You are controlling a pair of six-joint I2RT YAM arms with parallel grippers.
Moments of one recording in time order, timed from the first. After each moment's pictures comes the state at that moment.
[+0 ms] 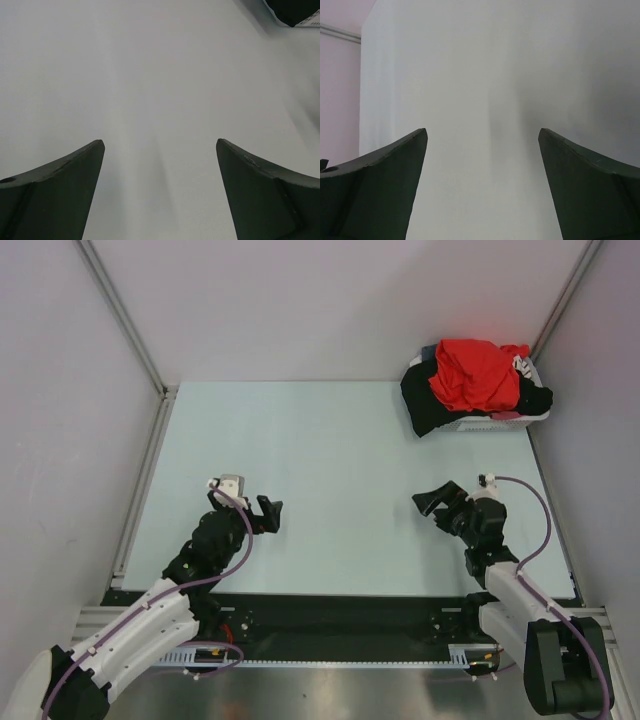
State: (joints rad) left arm -0.60 0.60 0.28 0.09 -0.29 -0.30; right arm 0.08 0.91 0.18 0.37 -0.24 0.77
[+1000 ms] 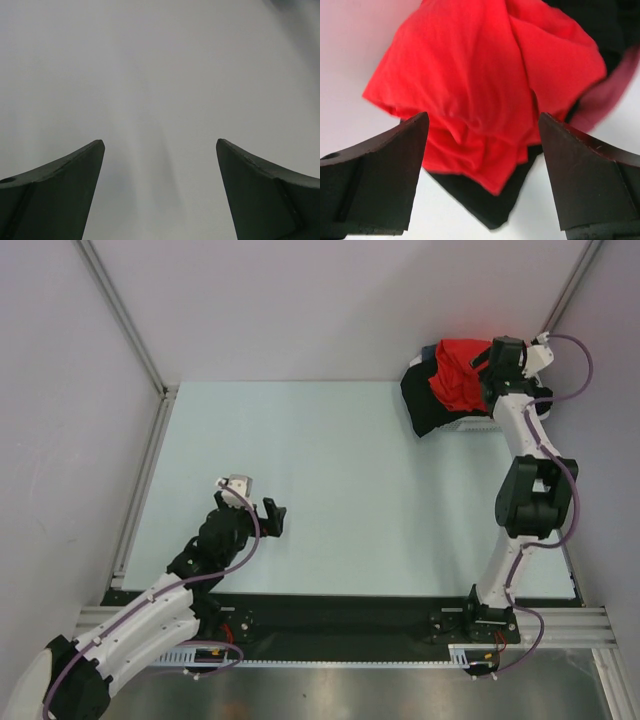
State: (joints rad) left arm -0.60 0.65 0.28 0.07 -0.25 -0.30; right arm -0.07 1.89 1.70 -0.24 0.40 0.77
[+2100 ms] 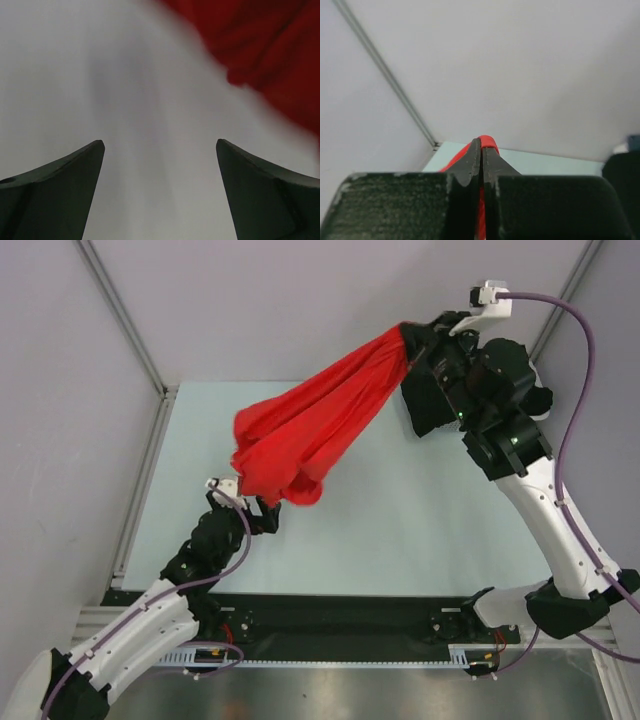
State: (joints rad) left arm -0.60 0.60 0.30 0.04 -0.28 -0.31; right arm 0.60 1.37 1.82 -0.21 0.19 0.26
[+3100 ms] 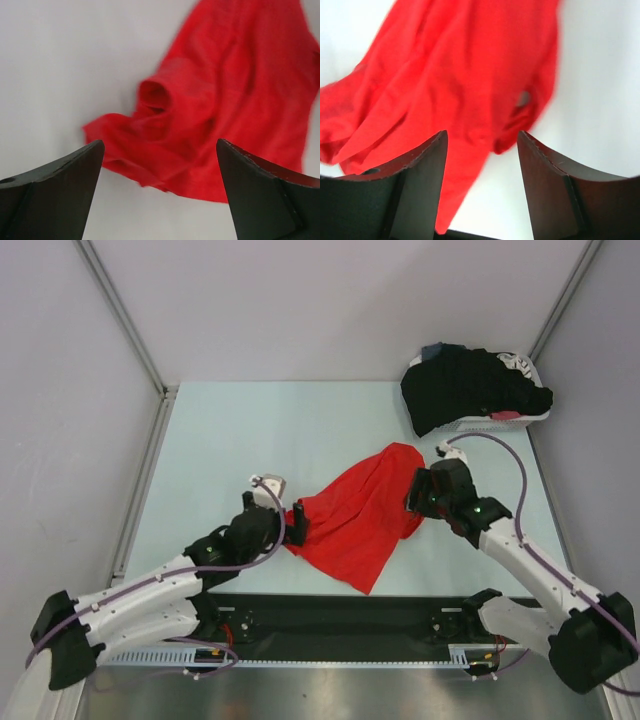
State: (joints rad) left arm -0.82 0.83 0.45 -0.11 -0.39 -0.40; right arm 0.48 1.08 0.78 -0.45 0.14 0.54
